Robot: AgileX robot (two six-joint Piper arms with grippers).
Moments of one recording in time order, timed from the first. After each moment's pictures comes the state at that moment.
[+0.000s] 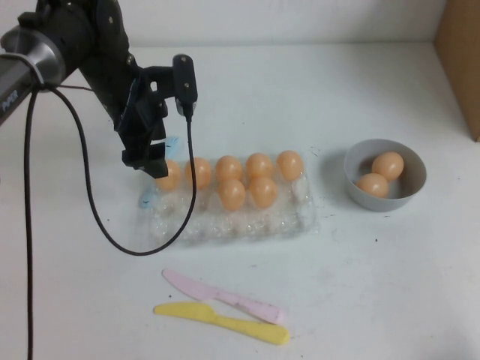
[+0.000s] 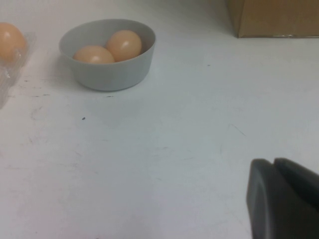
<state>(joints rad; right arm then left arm) 0.04 -0.01 0.03 0.08 0.37 0.00 -0.30 2.12 -1.93 -0.11 1.23 1.19</state>
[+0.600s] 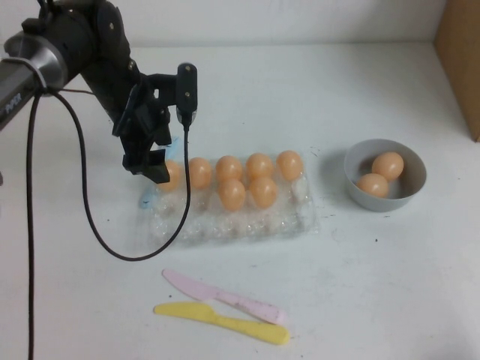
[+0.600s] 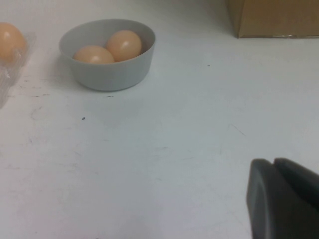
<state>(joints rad) 0.04 -0.01 0.03 0.08 0.37 0.00 -0.29 2.13 -1.92 -0.15 1.22 1.30</state>
